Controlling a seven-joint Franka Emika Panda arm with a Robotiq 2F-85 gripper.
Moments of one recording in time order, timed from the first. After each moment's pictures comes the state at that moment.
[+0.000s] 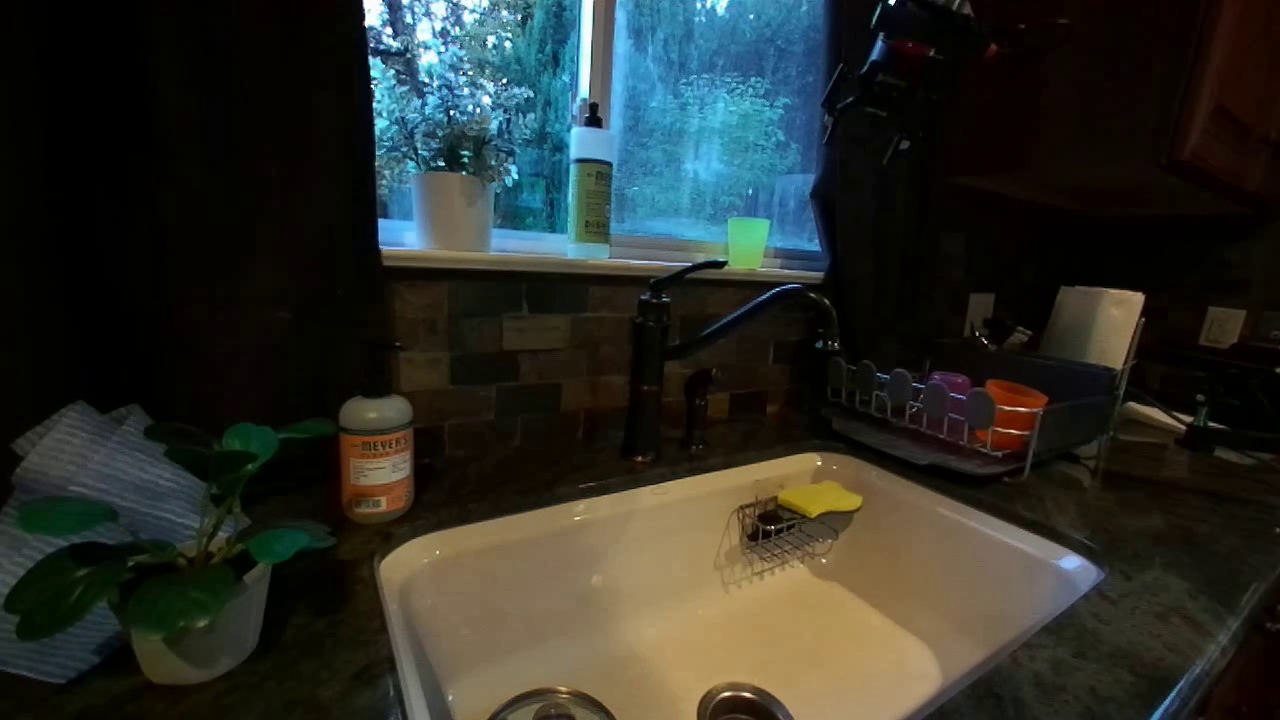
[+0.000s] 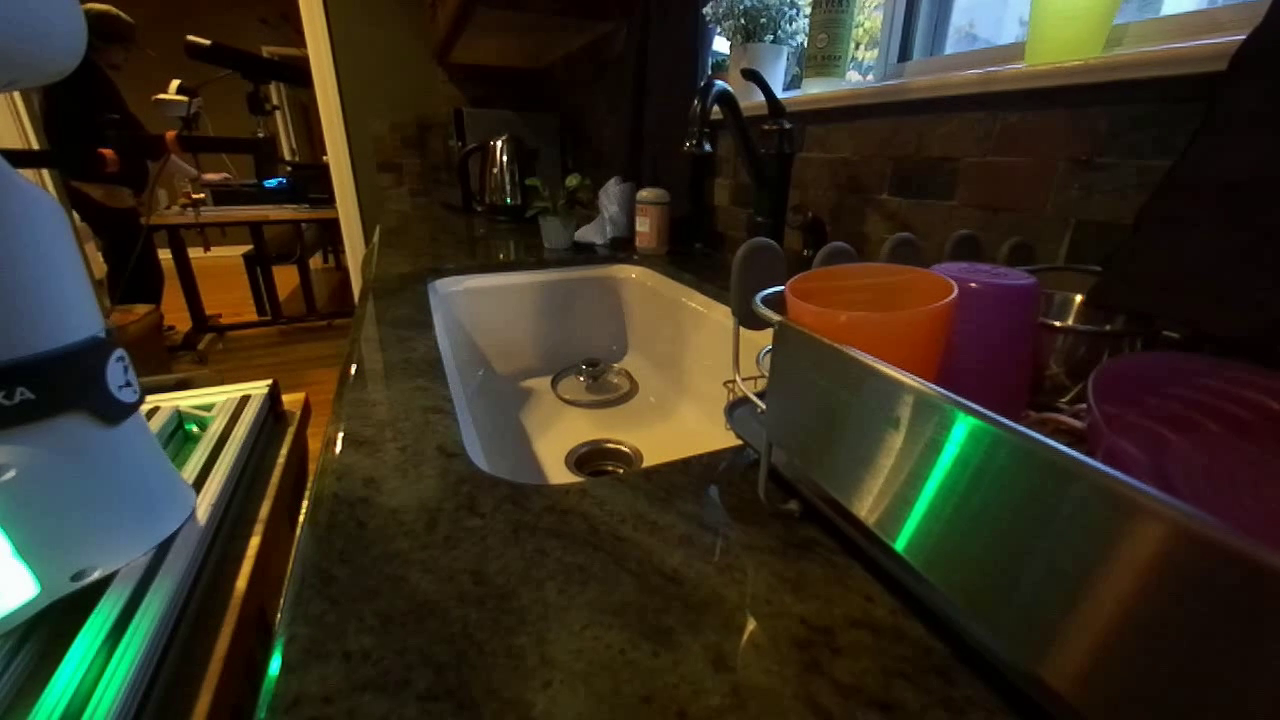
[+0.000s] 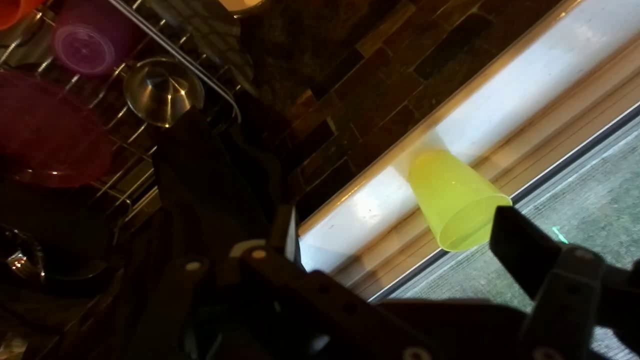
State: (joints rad) arm -0.15 -0.05 -0.01 -1.63 0.00 2.01 0.63
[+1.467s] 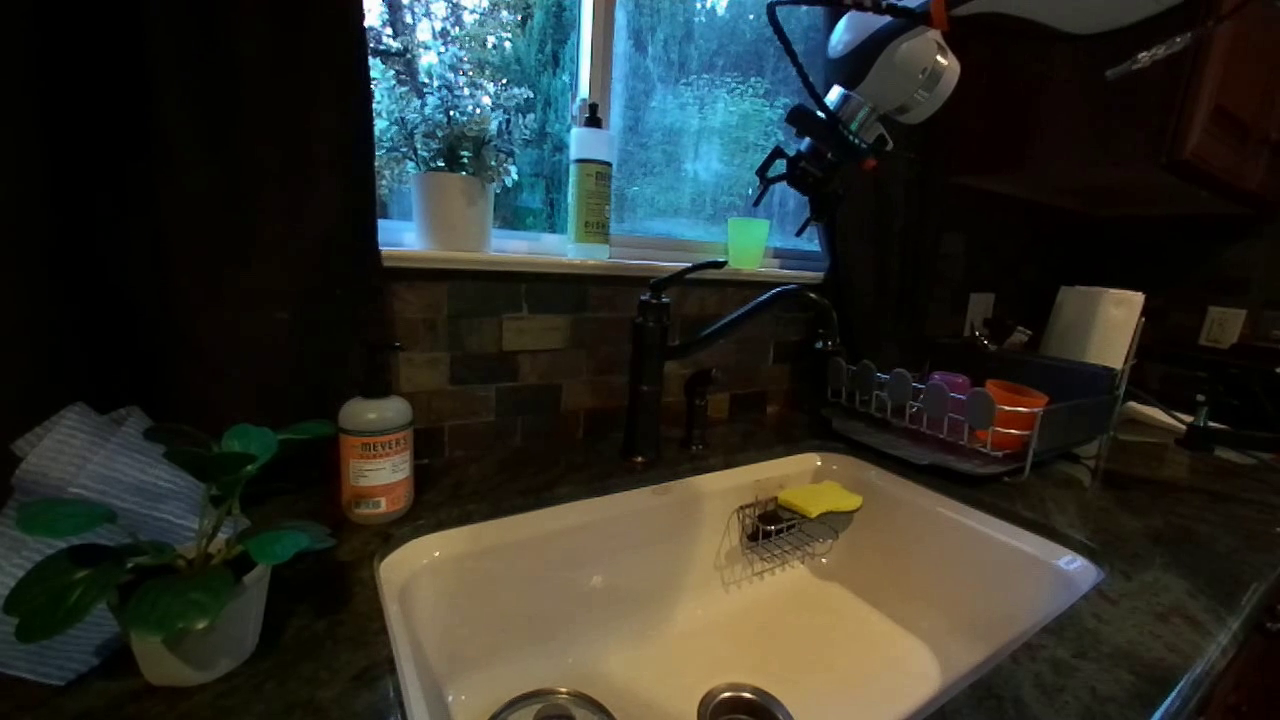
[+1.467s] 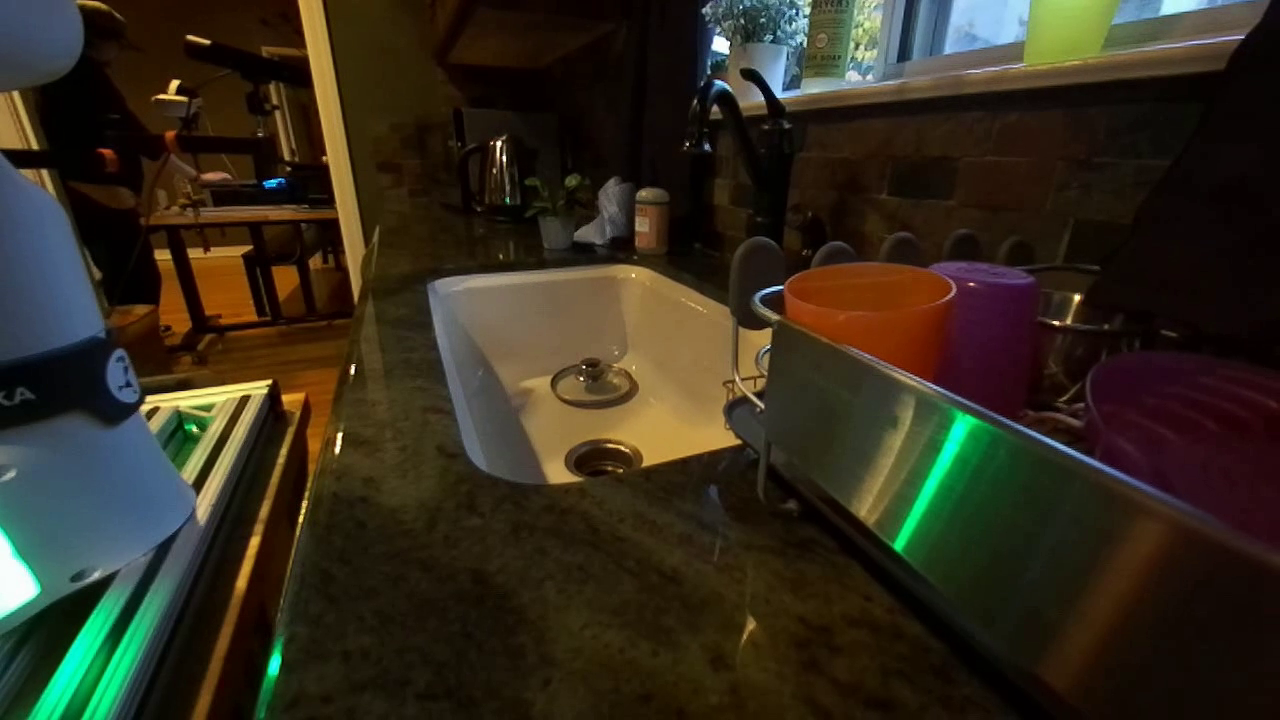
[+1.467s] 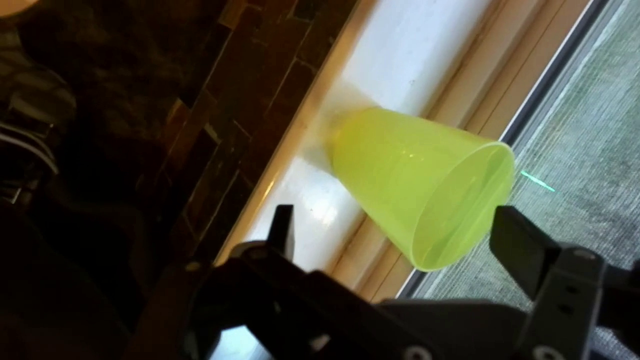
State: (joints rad) arm -0.12 0.35 -0.07 -1.41 0.29 2.28 0.71
